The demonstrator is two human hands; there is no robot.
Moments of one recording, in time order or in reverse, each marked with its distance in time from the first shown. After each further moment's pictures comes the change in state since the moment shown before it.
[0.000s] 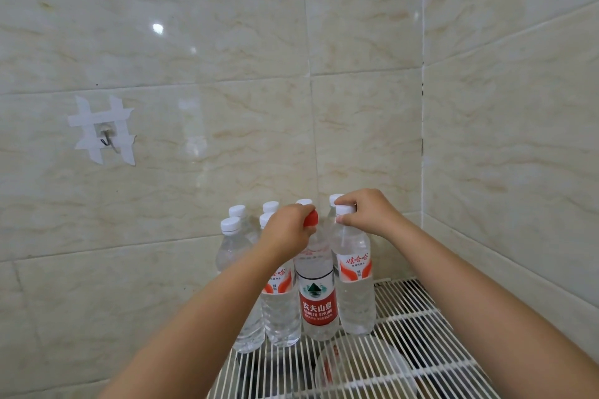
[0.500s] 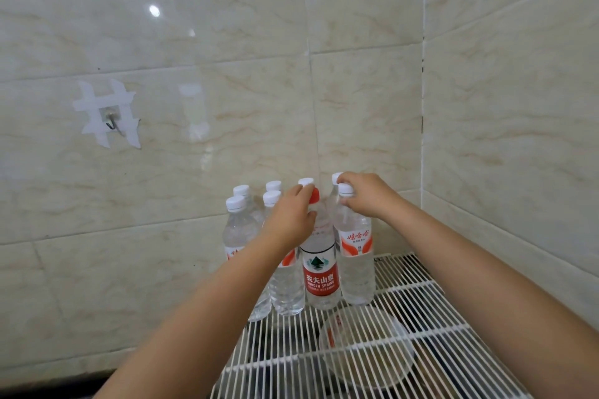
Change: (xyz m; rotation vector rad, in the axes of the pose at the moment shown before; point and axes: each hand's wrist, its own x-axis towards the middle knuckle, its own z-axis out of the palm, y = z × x) left_hand -0.025 0.010 0.003 -0.009 -0.020 -0.048; right_hand -0.015 -0.004 0.005 -0.127 -0.019 -0.001
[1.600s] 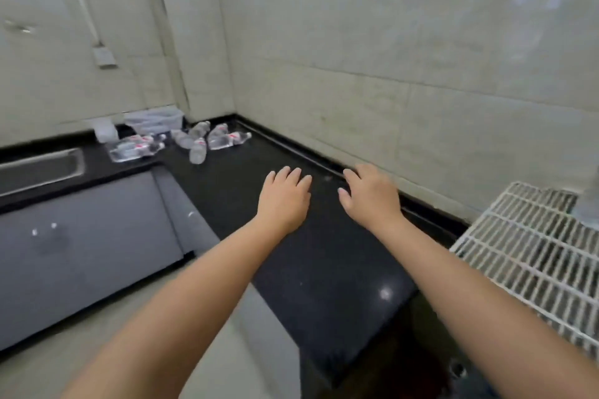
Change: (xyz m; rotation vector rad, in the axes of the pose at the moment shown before) left_hand -0.469 -0.185 -0.119 0.653 -0.016 -0.893; right_hand -0.259 -0.346 0.228 0.054 -0.130 -0.943
